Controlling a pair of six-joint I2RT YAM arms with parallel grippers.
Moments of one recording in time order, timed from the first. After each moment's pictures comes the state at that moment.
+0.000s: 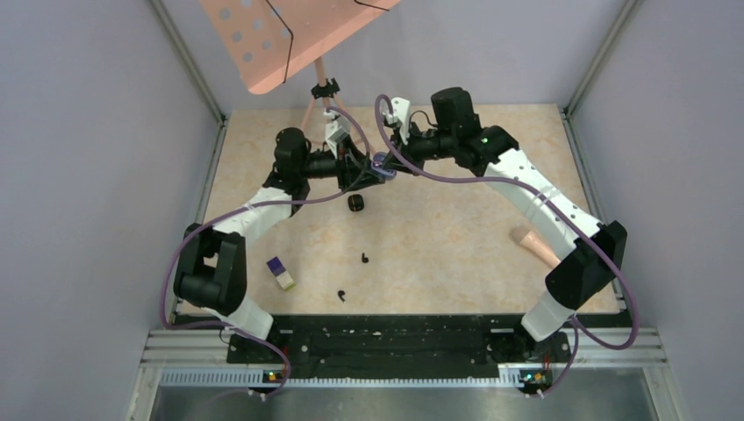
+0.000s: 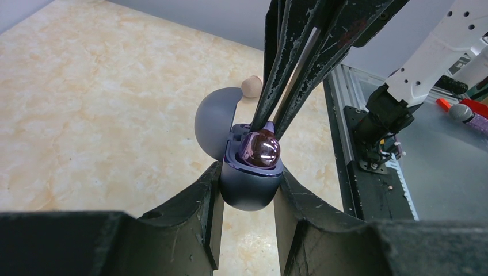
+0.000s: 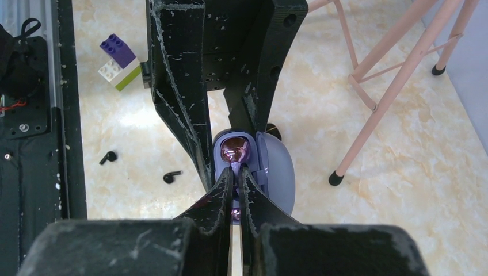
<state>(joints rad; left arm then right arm) -0.30 1.58 1.03 0.60 1.19 -0.31 0.60 1.63 1.68 -0.59 -0.64 -0.42</state>
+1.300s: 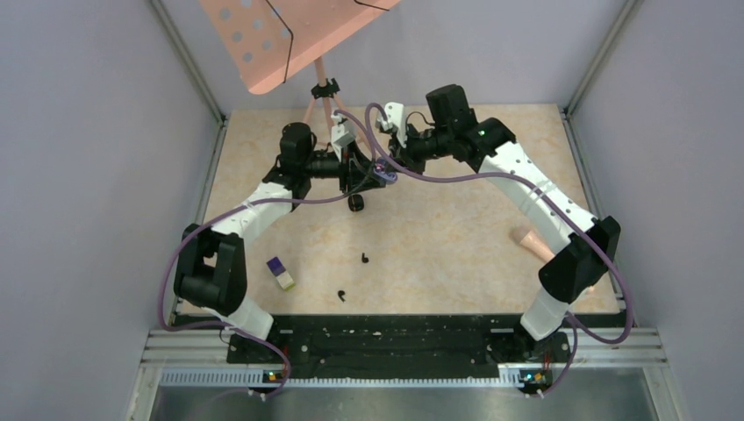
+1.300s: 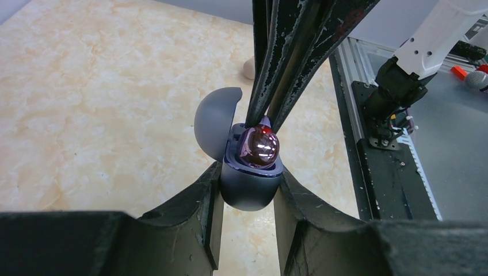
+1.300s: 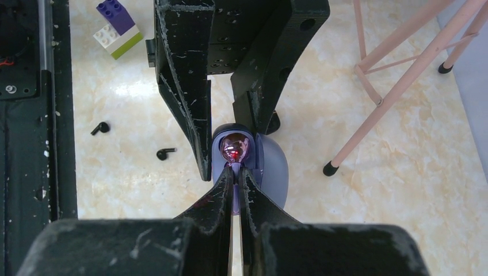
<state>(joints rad) -0.32 1.58 1.10 0.32 1.21 -0.05 0.60 1.68 1.78 -0.76 -0.64 -0.57</state>
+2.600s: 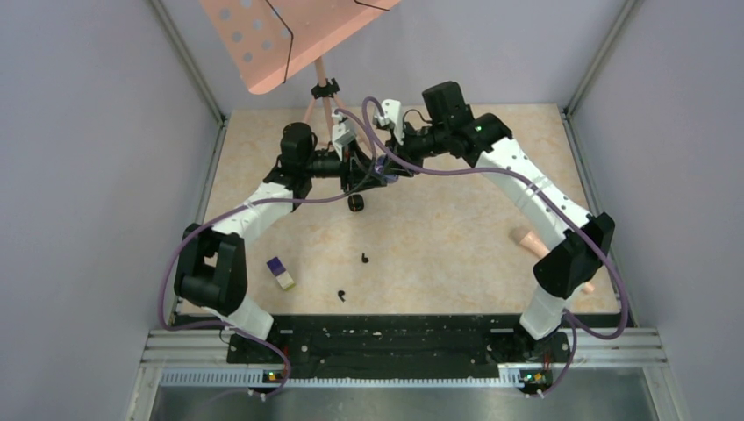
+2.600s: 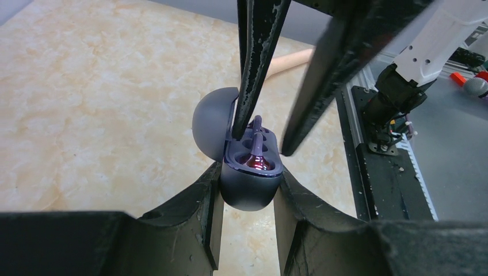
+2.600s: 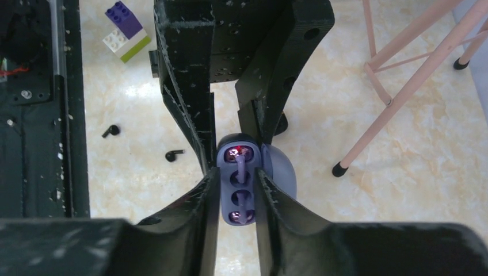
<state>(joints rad) -0.32 1.58 1.10 0.34 1.21 -0.08 0.61 1.72 1.84 -0.80 -0.65 -0.55</state>
